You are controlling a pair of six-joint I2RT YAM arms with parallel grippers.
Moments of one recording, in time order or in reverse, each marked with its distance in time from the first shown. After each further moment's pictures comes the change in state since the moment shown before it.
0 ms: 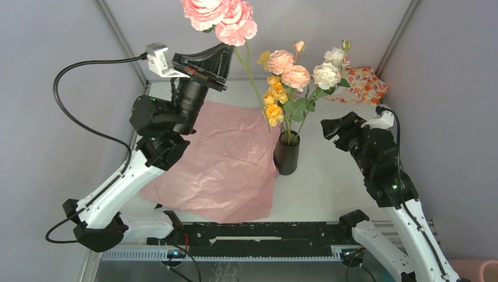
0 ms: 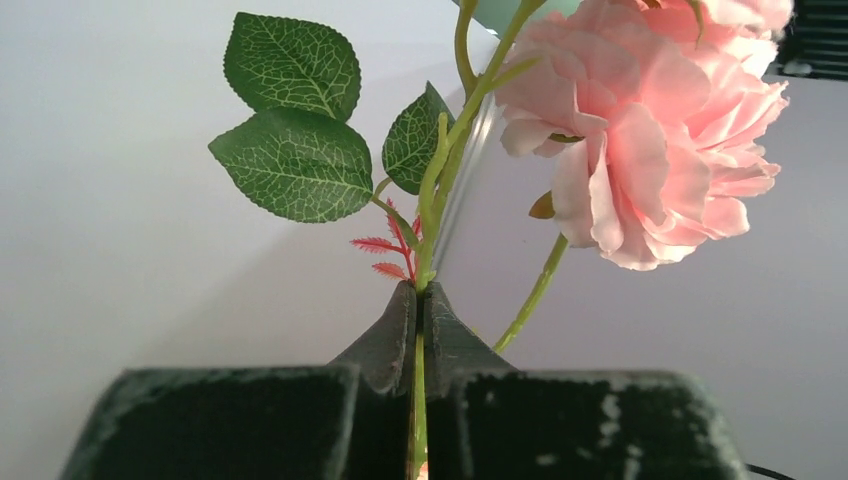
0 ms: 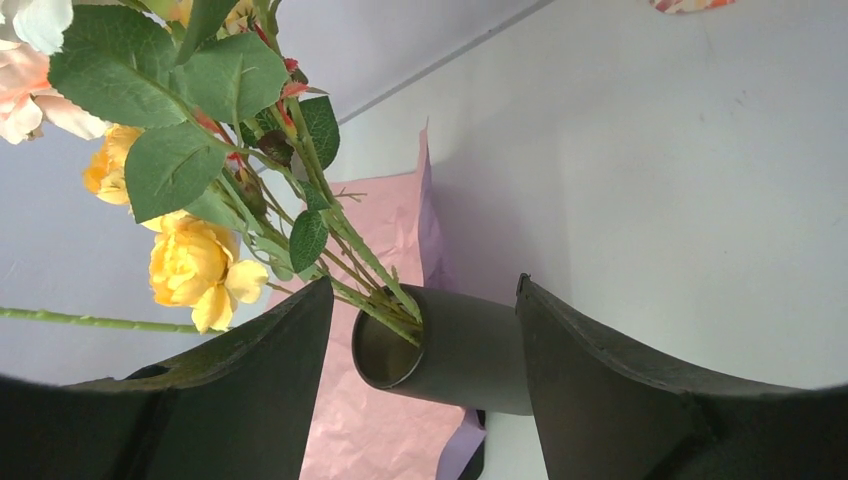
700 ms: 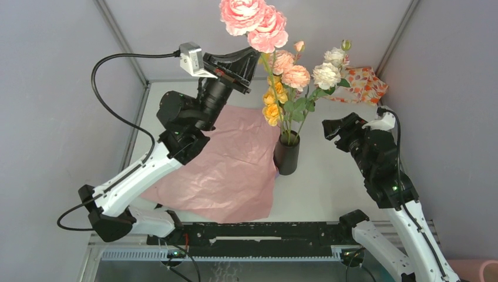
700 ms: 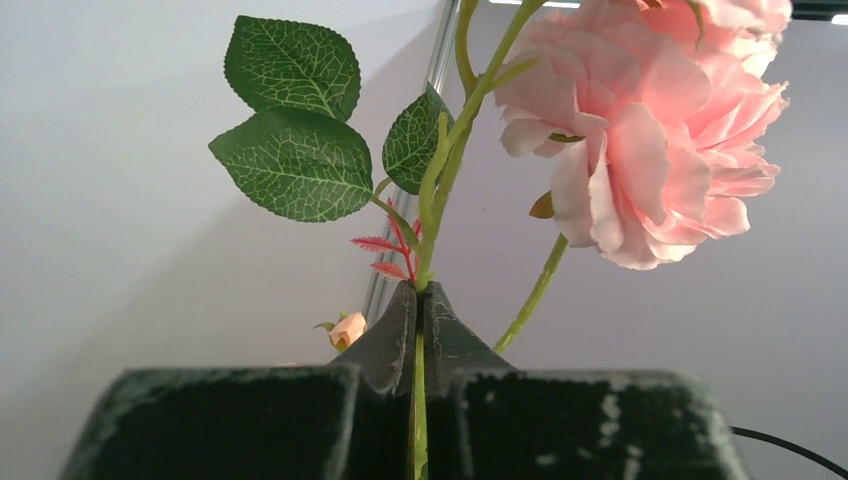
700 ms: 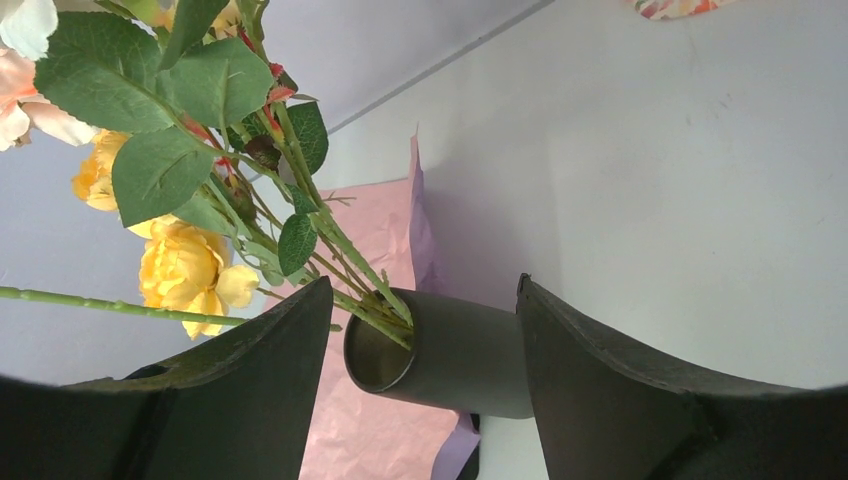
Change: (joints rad) left arm -0.058 0.124 0.006 0.106 0.080 0.006; right arm 0.000 -0.013 -0.011 0.000 0.025 -0.001
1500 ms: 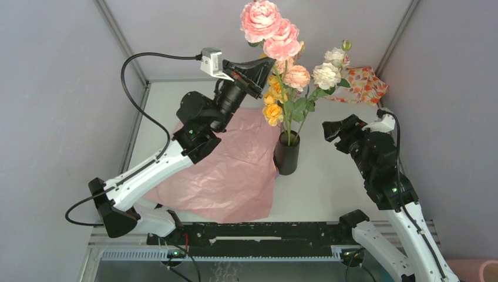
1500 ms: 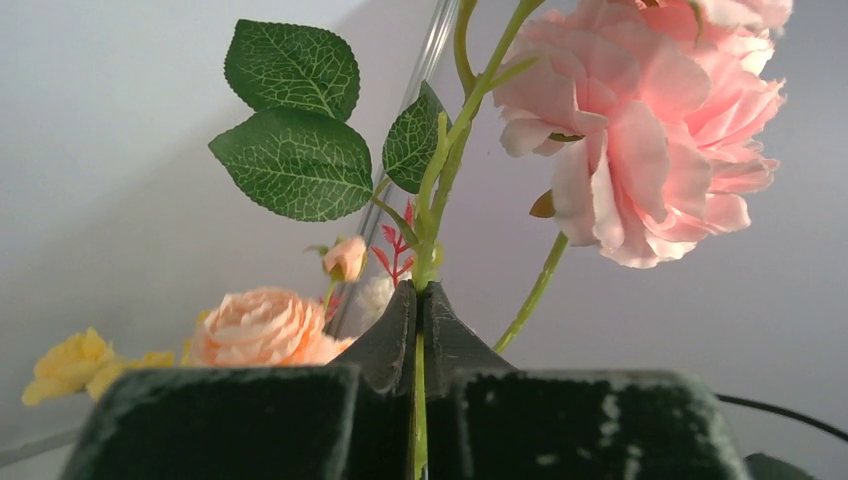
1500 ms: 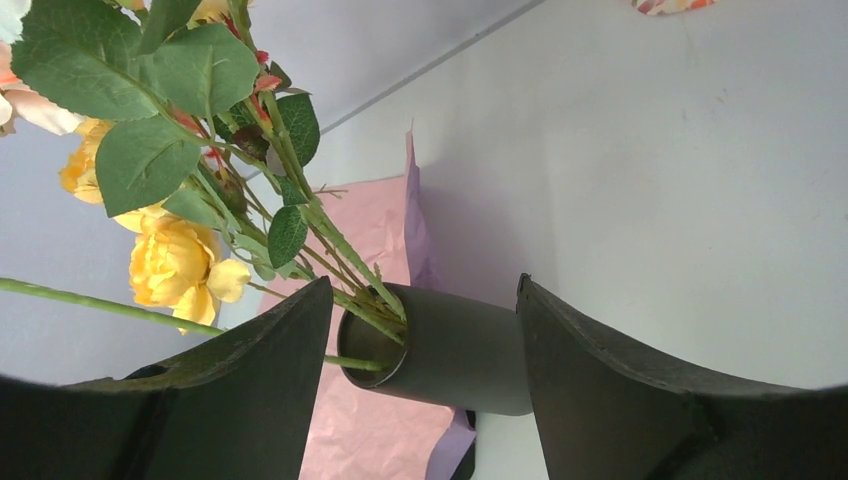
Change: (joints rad) left arm -0.001 0.061 -0.047 0.016 -0.007 -0.097; right arm 0.000 -0.019 -0.021 0.001 0.002 -0.002
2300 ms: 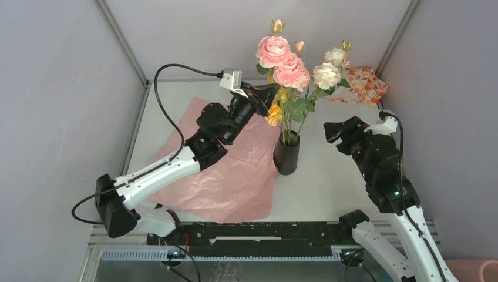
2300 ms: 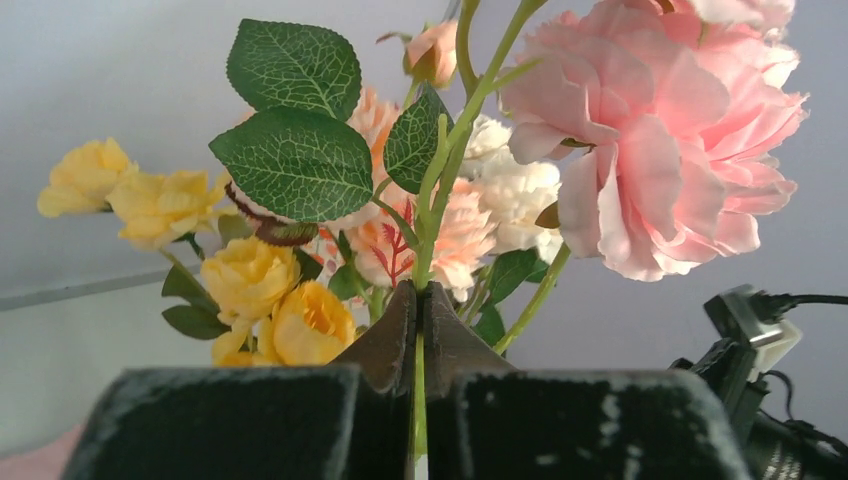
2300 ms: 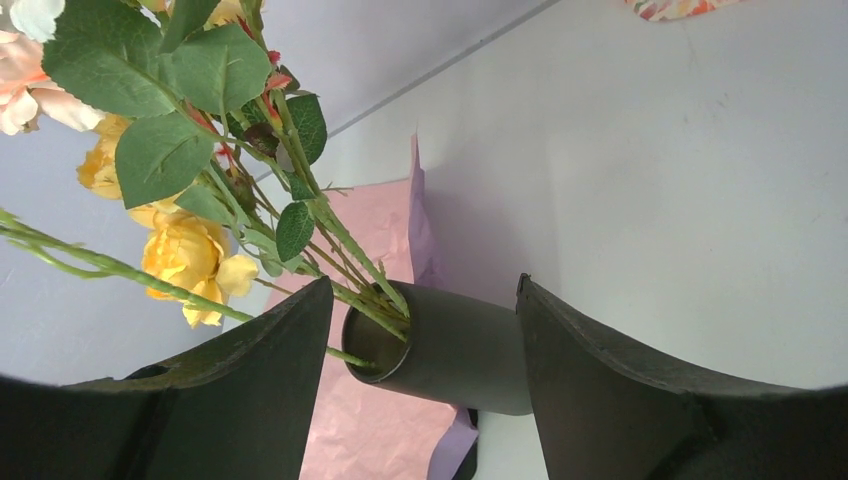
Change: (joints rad) left arm -0.003 0.000 -0.220 -0.019 -0.043 -0.067; right arm 0.000 -0.021 -0.003 -0.004 -0.003 0.000
